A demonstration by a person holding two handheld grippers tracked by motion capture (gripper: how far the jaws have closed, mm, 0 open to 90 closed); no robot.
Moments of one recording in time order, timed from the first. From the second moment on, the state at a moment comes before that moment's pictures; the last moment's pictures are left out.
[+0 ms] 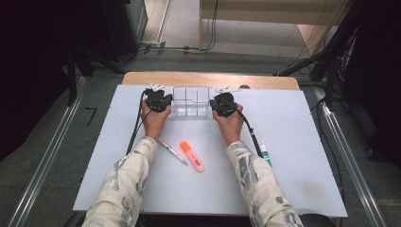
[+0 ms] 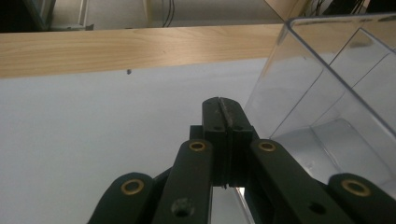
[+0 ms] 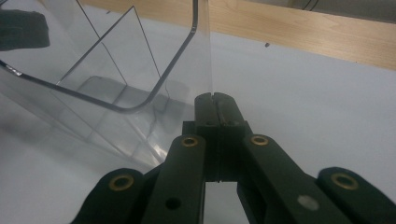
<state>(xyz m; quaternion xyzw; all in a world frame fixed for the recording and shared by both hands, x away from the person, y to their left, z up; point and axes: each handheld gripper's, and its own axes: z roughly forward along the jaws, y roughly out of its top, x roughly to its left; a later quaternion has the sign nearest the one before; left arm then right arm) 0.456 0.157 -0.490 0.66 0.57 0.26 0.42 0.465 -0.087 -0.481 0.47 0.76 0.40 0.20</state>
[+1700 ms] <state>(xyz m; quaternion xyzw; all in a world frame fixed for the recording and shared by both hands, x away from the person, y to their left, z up) 0.405 0.090 -0.480 0.69 0.54 0.18 0.44 0.409 -0.172 -0.478 0.50 0.74 0.41 0.17</state>
